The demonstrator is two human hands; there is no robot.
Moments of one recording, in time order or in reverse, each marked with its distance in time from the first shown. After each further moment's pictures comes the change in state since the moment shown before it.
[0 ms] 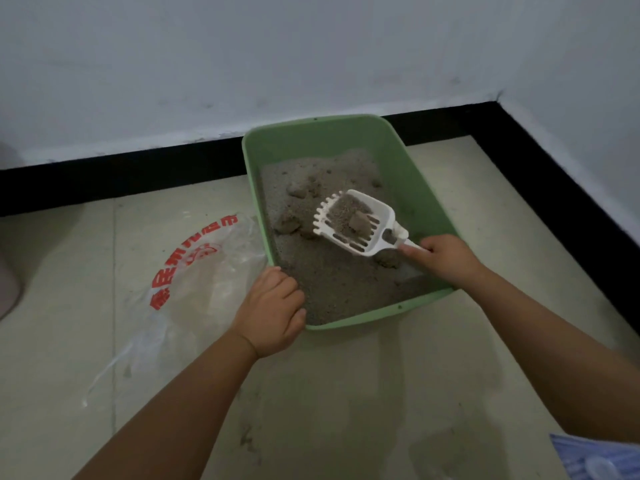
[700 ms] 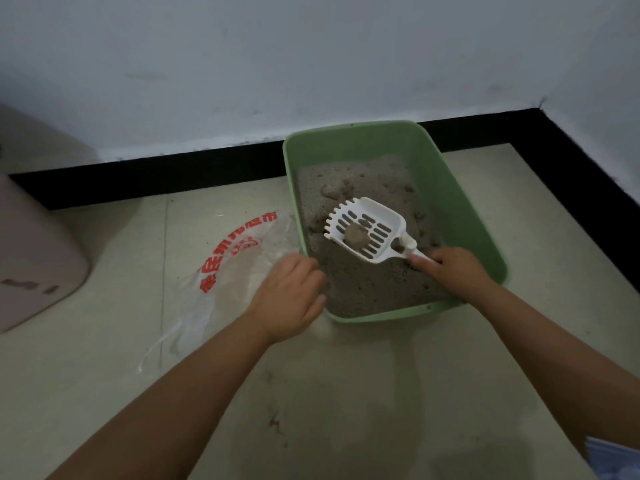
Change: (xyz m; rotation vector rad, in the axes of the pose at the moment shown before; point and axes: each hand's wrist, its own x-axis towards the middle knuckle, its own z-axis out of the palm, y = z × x) left_hand -0.001 -0.006 -0.036 0.188 -0.050 0.004; right_hand -0.017 -0.031 0.017 -0.078 -0.036 -0.031
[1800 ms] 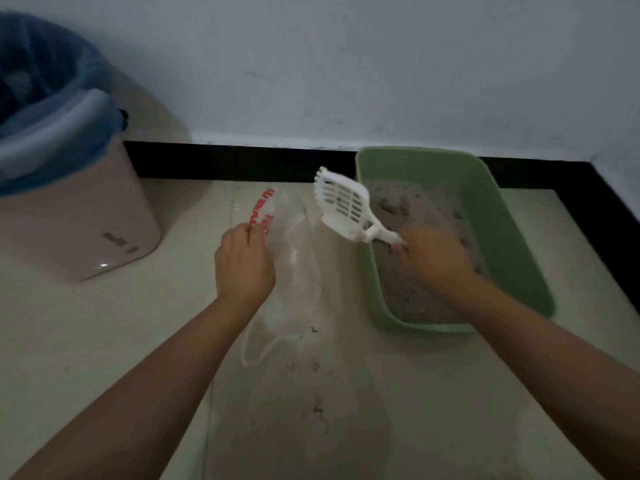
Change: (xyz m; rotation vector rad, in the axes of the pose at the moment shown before) left_hand -0.064 -0.078 -0.075 0.009 -0.135 -0.945; right_hand -0.040 -0.170 0.006 -0.458 0.102 -0.305
